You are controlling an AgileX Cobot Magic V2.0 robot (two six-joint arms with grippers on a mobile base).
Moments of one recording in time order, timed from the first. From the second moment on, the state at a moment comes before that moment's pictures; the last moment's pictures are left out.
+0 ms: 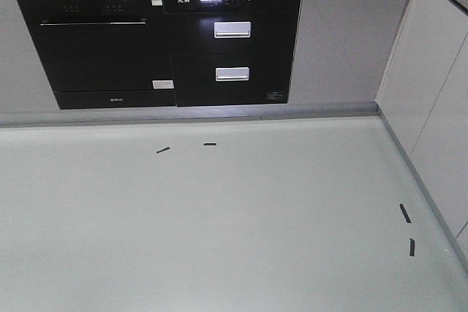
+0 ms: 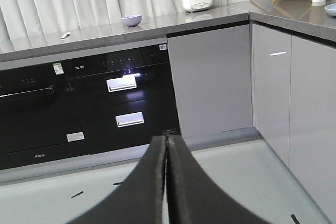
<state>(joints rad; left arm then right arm) 0.00 -0.01 0.03 0.08 0.01 -0.09 -0.06 -0.01 0.03 -0.06 0.09 0.20</state>
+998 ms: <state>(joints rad) 0.00 -0.01 0.03 0.08 0.01 -0.09 -0.06 -0.01 0.03 -0.06 0.09 0.20</state>
